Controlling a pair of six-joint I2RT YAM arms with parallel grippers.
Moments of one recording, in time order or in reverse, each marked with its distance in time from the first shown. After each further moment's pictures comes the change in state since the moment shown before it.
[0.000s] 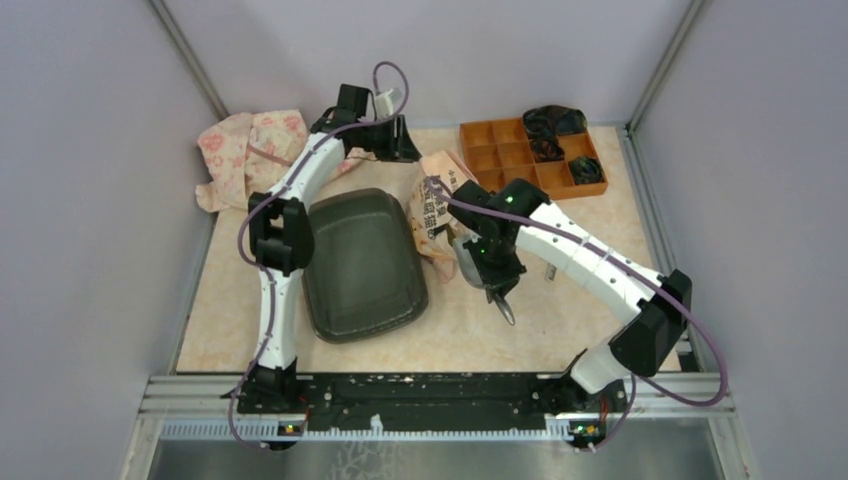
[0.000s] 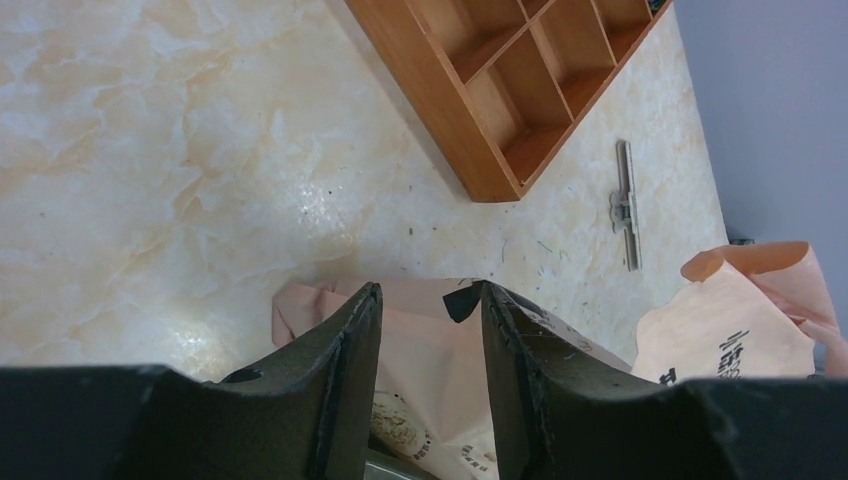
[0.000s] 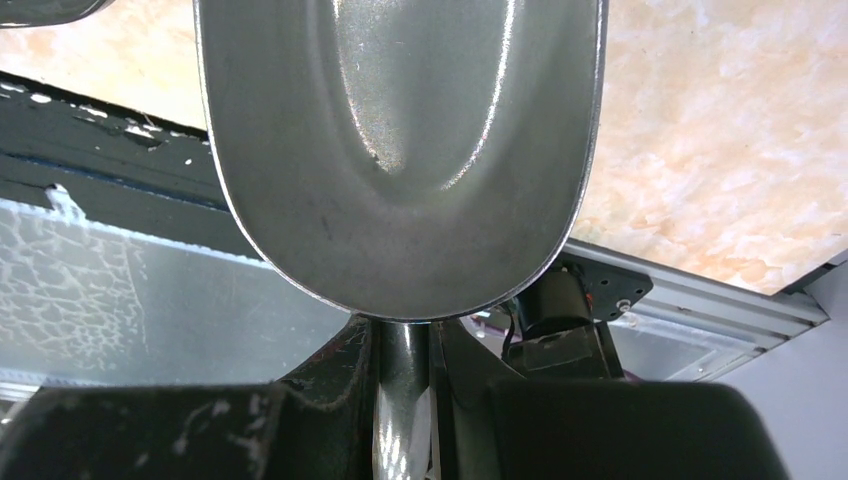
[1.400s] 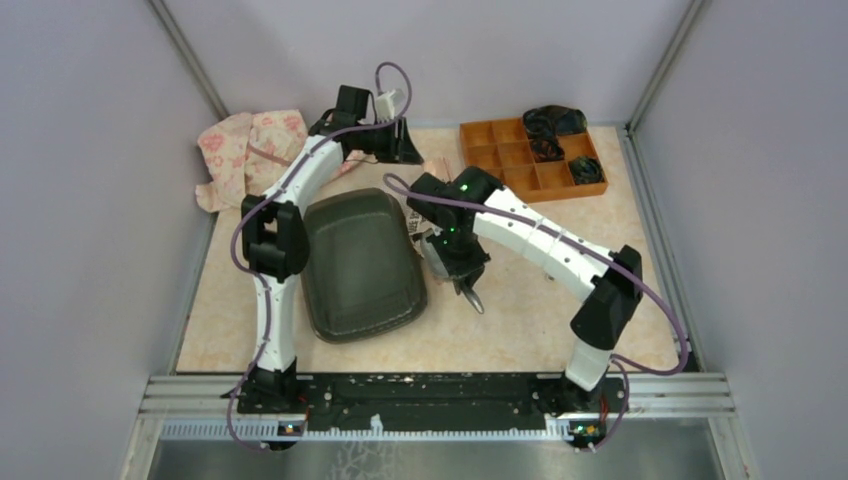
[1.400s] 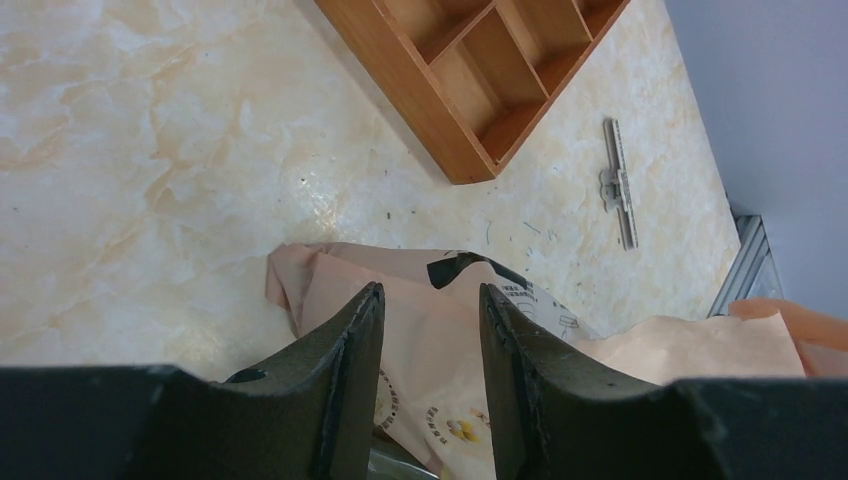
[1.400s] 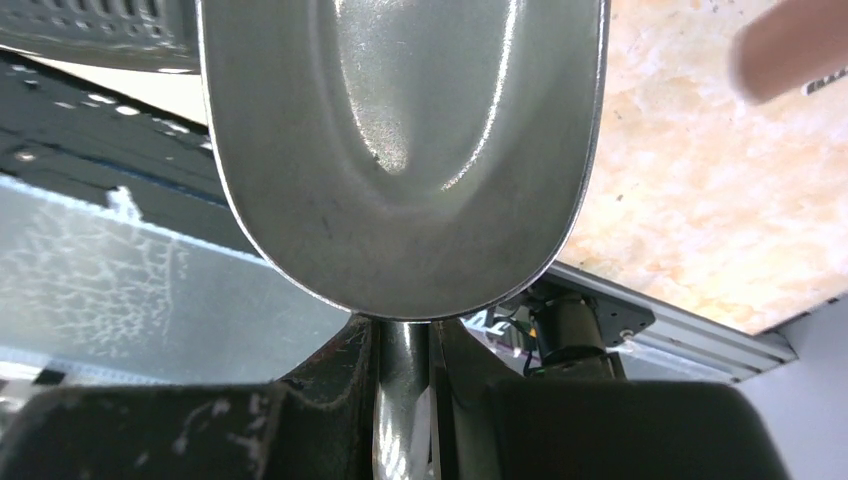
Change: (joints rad) left arm -0.018 -0.093 -0.117 0.036 0.005 0.043; right arm 0.116 0.234 0.239 -0.029 0.010 -0.005
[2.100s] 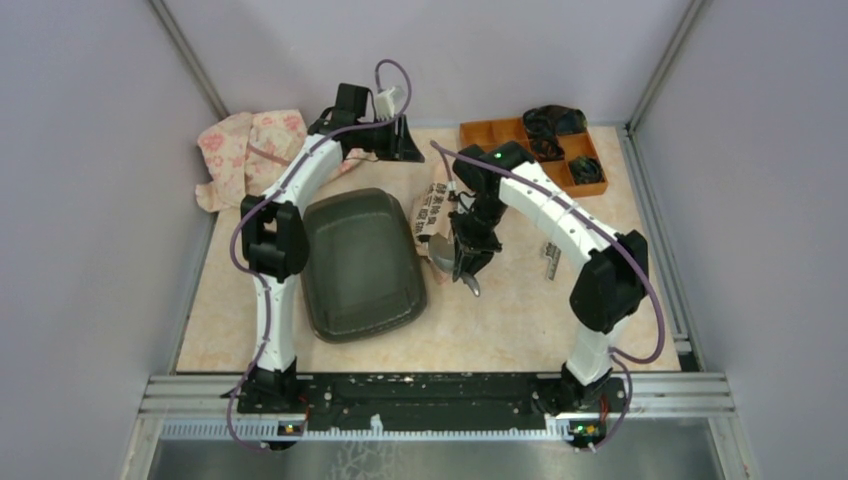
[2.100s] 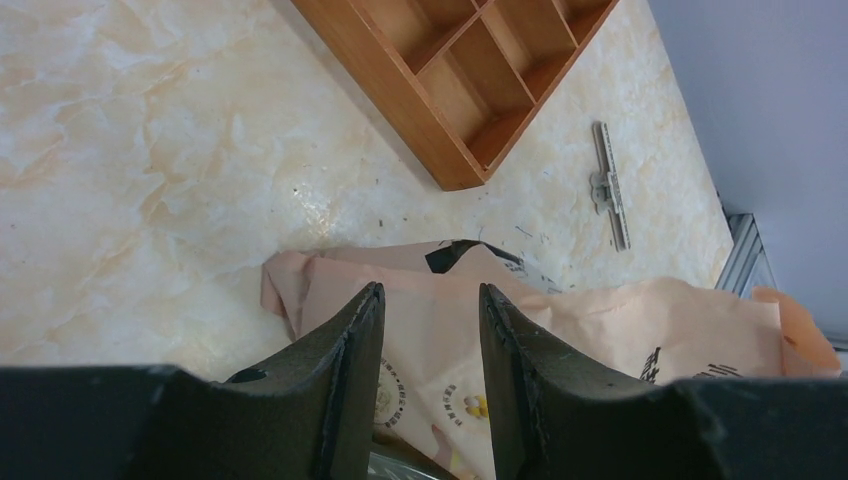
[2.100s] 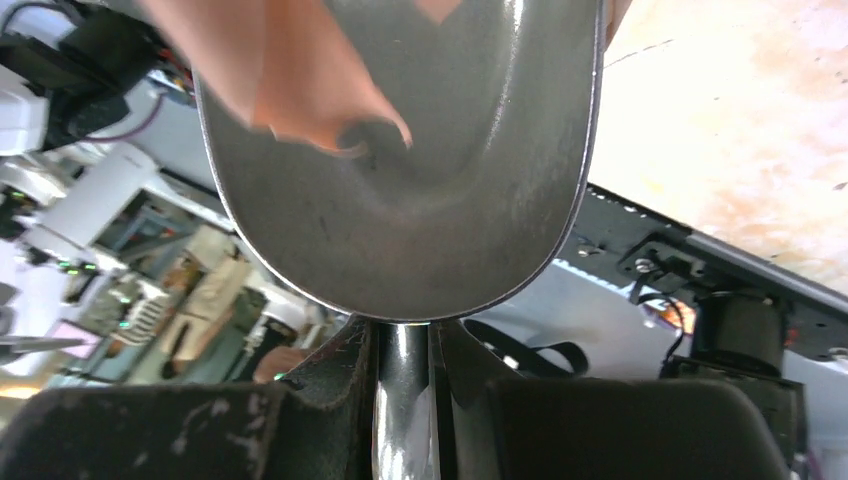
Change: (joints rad) left arm 0.000 -0.003 0.011 0.009 0.016 -0.001; right arm -0.294 0.047 -0.026 0.023 -0.480 -0.039
